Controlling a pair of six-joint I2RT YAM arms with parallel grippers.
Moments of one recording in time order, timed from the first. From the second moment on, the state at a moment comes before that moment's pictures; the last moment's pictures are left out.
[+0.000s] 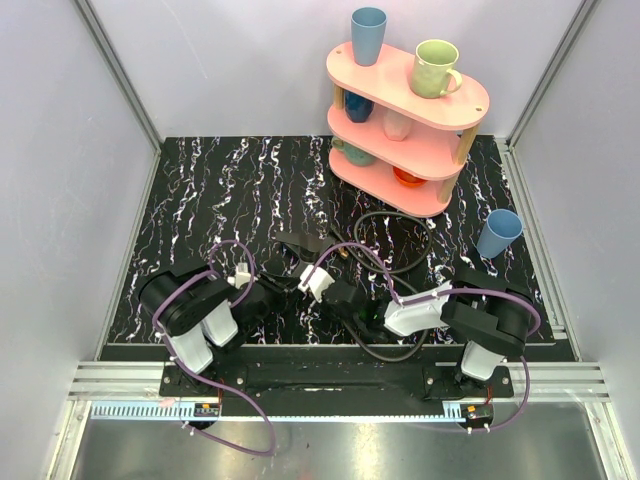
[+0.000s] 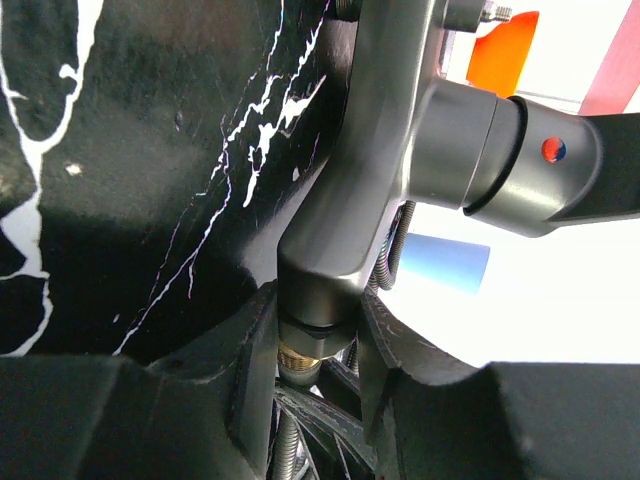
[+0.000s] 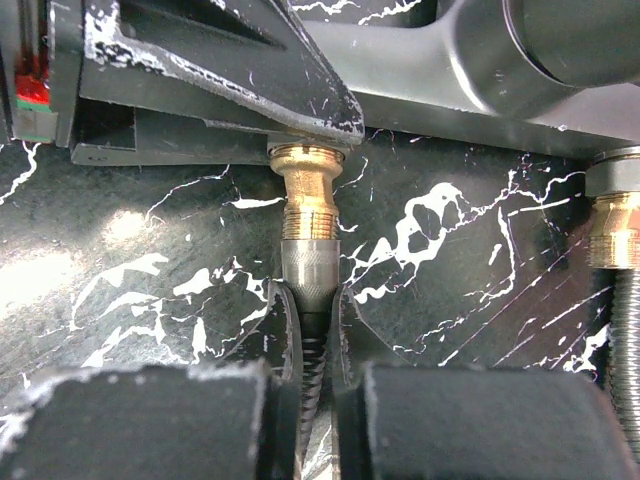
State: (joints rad) left arm -0.71 1.74 0.06 1.28 -0.14 -1.62; right arm 1.15 1.69 0.61 0.50 0.30 -0.06
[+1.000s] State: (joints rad) left arm -0.74 1.66 0.04 1.24 -0.21 -1.63; right arm 0.78 1.82 0.50 0.94 -0.48 0.44
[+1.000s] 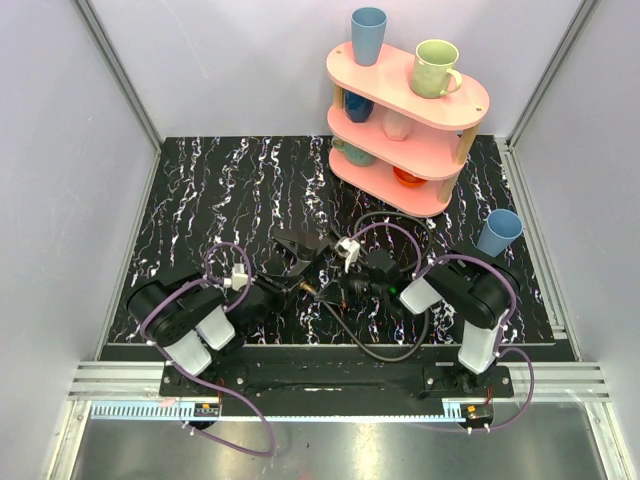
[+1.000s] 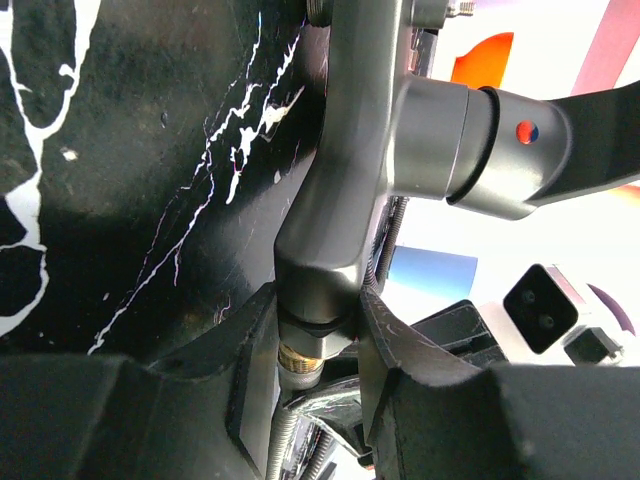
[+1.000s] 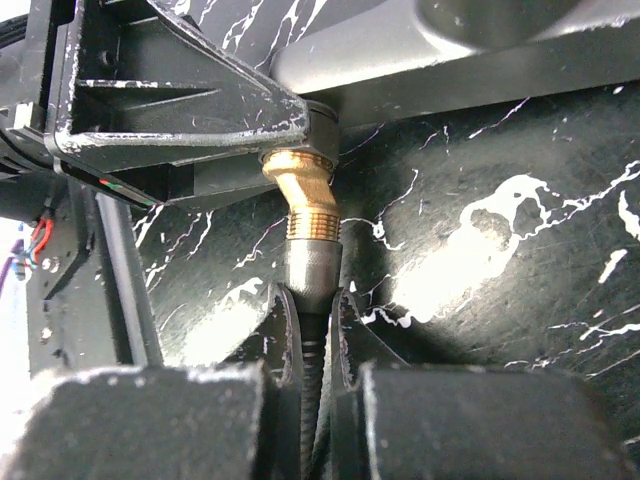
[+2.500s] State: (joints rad) left arm -0.78 1.49 0.02 1.17 -0.23 -1.62; right arm 0.70 1.50 0.66 0.51 -0.41 0.56
